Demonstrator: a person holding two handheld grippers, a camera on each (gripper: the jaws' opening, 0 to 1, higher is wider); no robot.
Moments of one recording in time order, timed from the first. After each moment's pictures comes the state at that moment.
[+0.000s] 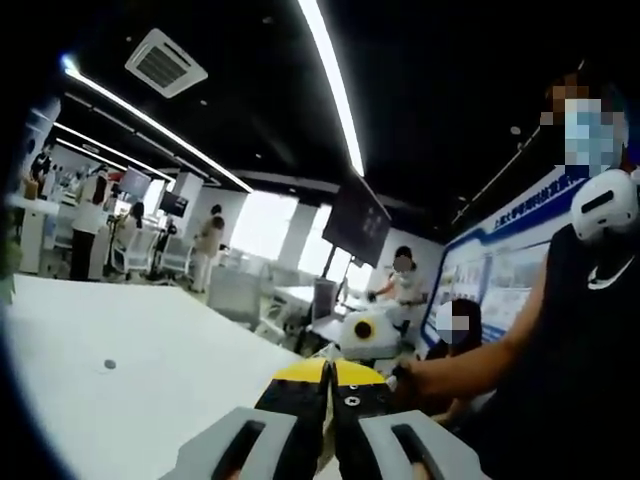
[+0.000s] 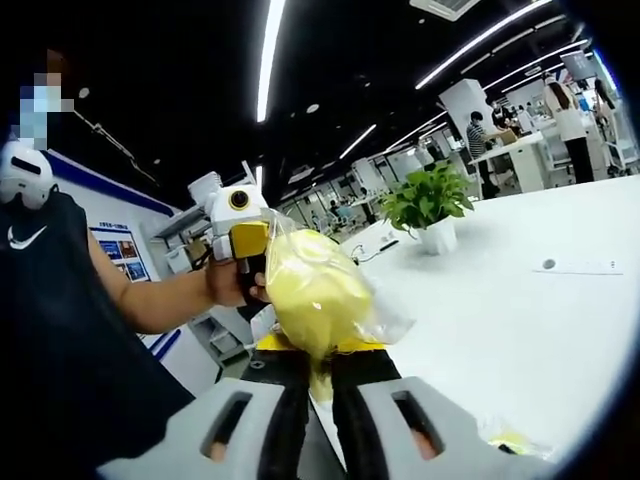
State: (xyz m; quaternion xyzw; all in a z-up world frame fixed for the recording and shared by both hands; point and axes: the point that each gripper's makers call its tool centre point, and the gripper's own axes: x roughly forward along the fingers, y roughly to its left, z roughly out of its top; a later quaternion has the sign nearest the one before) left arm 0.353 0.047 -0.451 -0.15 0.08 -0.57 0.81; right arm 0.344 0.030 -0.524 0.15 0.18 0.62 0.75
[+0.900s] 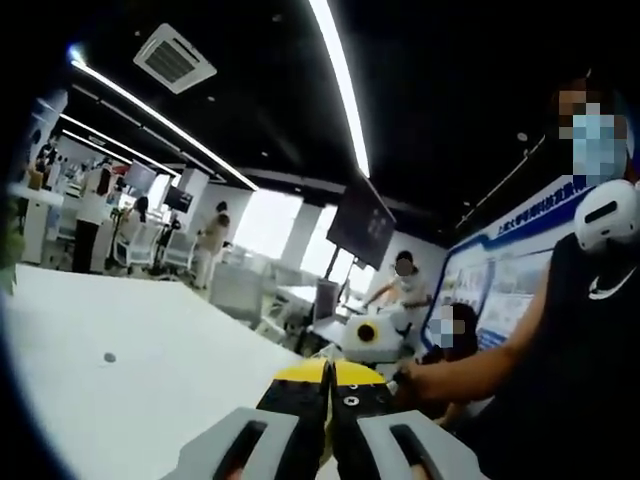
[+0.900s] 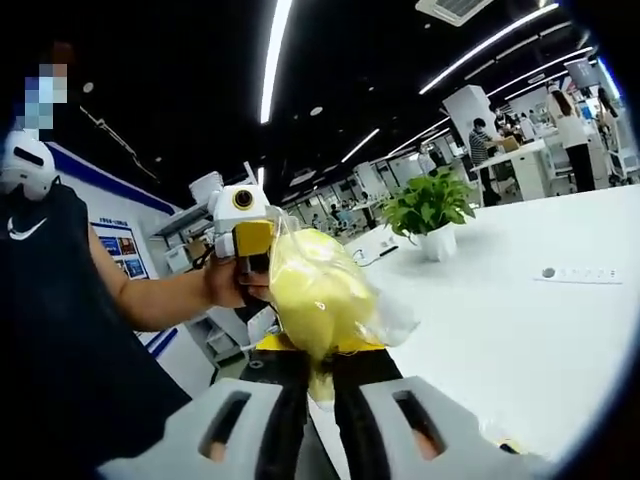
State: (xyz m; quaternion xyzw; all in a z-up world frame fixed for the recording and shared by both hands) left arm 0.357 0.047 -0.446 -0.16 0.08 -0.56 0.81; right arm 0.349 0.031 -0.519 0.15 0.16 0.62 0.76
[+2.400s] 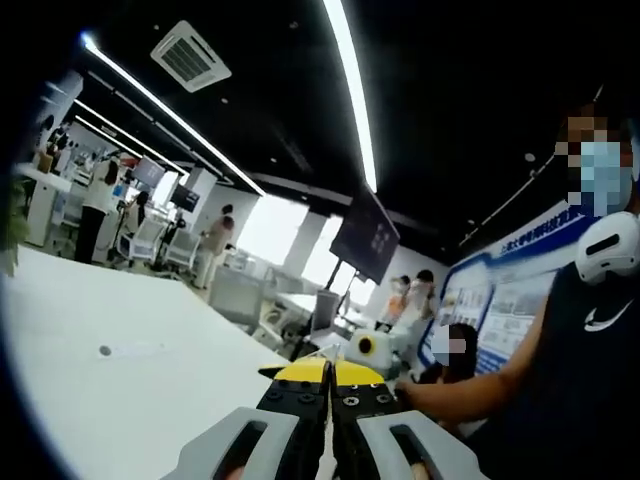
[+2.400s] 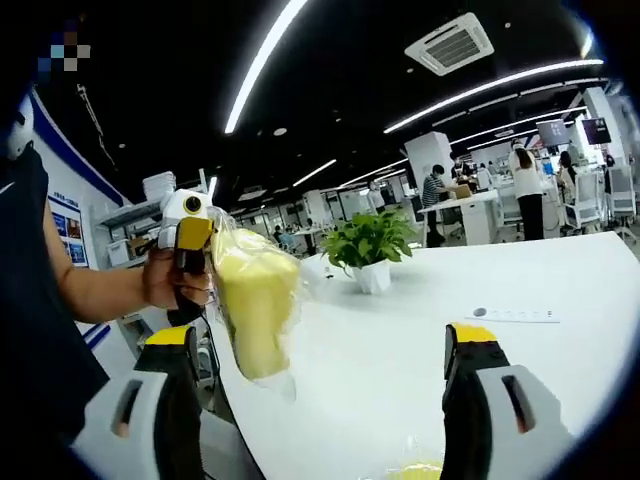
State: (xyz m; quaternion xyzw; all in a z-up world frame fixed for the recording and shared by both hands) left arm 0.361 0.050 -0.435 -0.20 0.09 -0.55 0.81; right arm 0.394 -0.009 -0.524 0.09 0.10 0.51 0.85
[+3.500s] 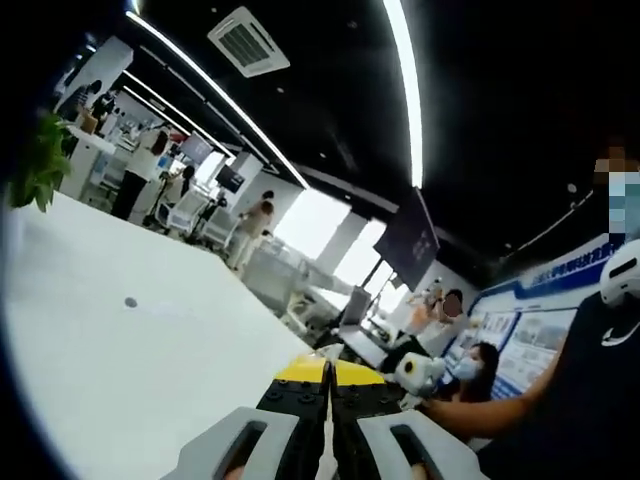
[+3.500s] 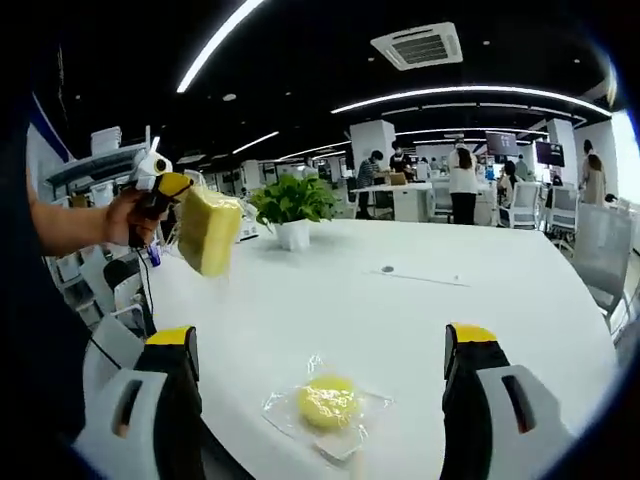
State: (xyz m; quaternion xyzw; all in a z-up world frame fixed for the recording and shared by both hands) left arm 0.385 0.076 -0.489 -0.26 0.14 -0.47 0.83; right arm 0.381 -0.127 -0.608 0.01 0.14 0.38 0.92
